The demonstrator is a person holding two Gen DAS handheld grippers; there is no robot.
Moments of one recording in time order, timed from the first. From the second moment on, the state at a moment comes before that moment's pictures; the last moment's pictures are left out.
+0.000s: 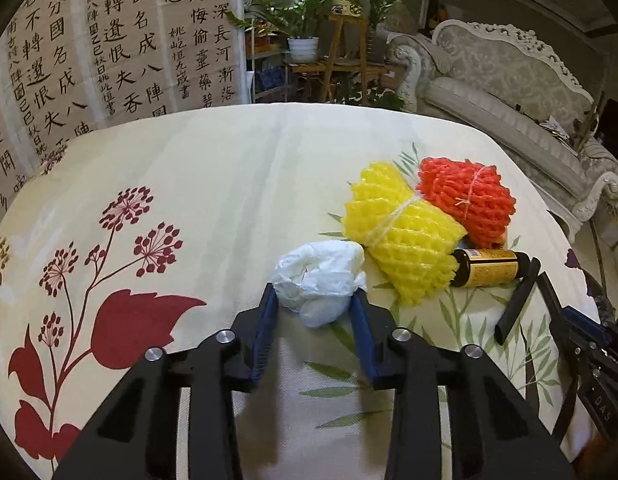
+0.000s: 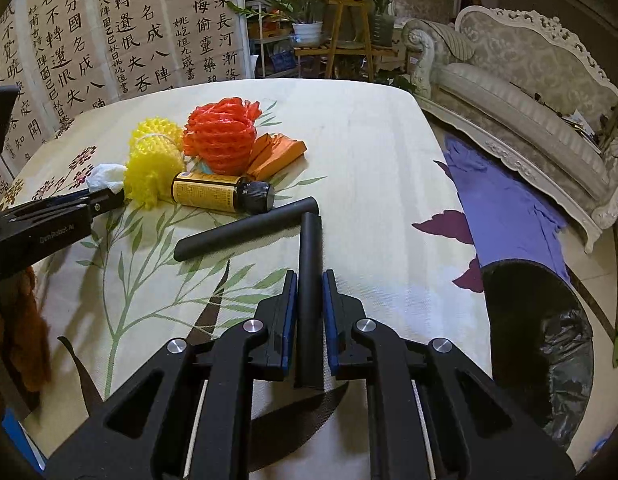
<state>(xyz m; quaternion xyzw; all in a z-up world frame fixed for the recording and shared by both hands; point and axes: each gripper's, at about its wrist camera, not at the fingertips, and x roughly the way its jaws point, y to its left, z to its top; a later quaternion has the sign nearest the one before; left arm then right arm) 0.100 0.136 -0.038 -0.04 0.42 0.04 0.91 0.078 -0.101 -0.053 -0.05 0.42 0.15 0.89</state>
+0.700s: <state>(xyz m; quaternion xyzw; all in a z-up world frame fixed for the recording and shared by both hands) 0.044 0.110 -0.020 -0.06 0.38 0.04 0.92 0.046 -0.119 -0.041 -0.02 0.39 0.16 0.91</state>
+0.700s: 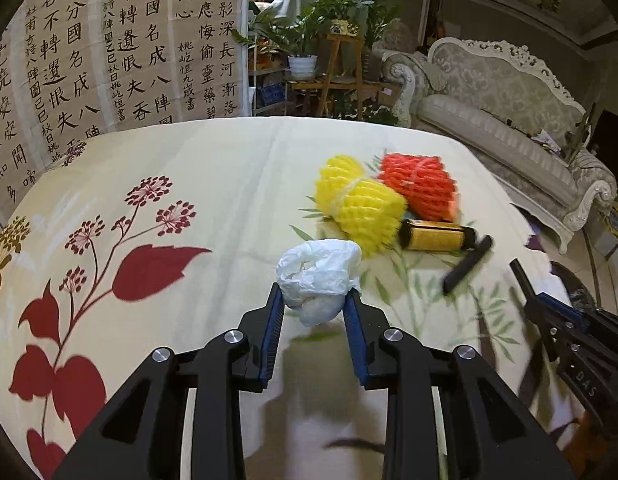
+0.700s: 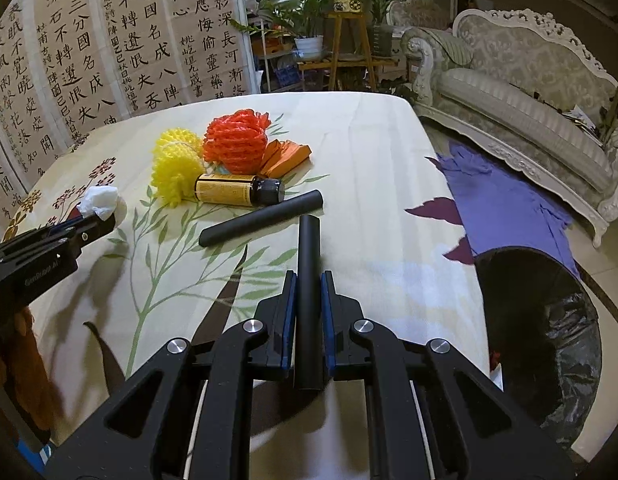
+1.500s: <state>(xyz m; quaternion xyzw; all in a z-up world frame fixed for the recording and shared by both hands) 0.032 -0.048 0.000 -0.01 0.35 -0.11 0.93 -0.003 -0.266 -0.025 0.02 0.35 -0.01 0.94</state>
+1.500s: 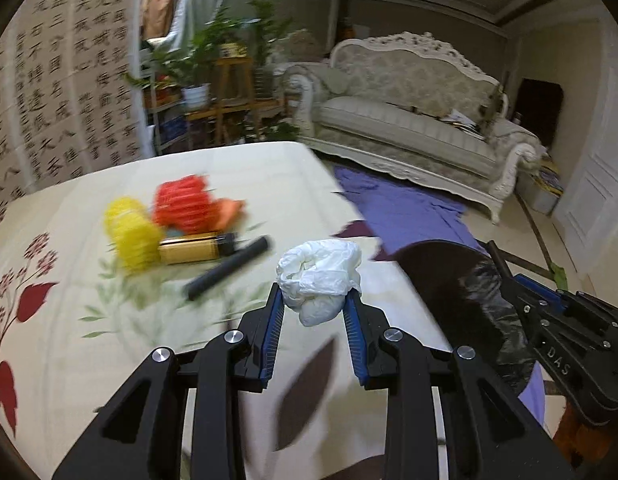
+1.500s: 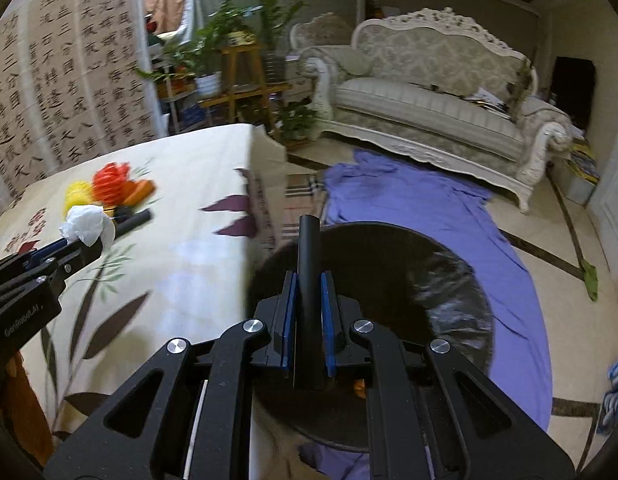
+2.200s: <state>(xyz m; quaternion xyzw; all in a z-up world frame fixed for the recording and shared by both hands) 0.058 -0.141 -0.021 0.06 0.37 -0.15 0.92 0.013 -0.327 -0.043 0.06 0.35 -0.05 0.93</state>
